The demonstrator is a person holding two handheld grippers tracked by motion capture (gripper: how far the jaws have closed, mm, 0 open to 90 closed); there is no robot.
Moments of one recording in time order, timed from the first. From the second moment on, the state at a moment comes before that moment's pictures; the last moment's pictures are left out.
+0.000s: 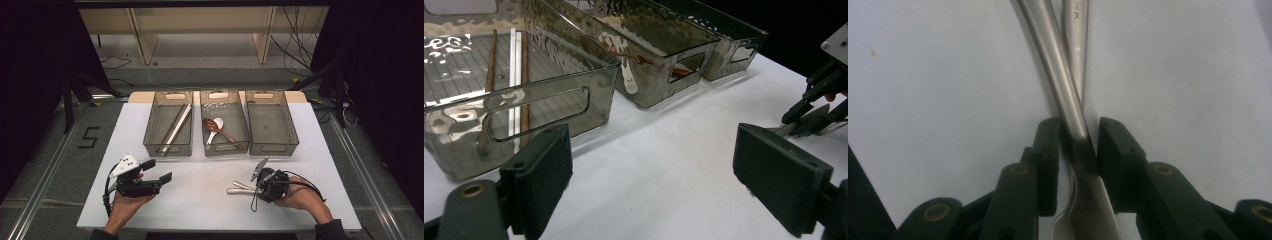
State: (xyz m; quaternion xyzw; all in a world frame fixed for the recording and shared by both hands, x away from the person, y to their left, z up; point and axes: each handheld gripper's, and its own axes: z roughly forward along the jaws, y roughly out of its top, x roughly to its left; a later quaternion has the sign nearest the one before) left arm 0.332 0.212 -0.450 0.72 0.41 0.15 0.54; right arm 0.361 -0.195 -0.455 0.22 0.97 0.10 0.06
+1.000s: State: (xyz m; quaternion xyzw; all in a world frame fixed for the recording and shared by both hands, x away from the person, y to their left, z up) left arm 0.332 0.211 -0.450 0.73 0.40 0.15 0.53; right arm 0.359 -0.188 -0.446 0.17 0.98 0.08 0.08
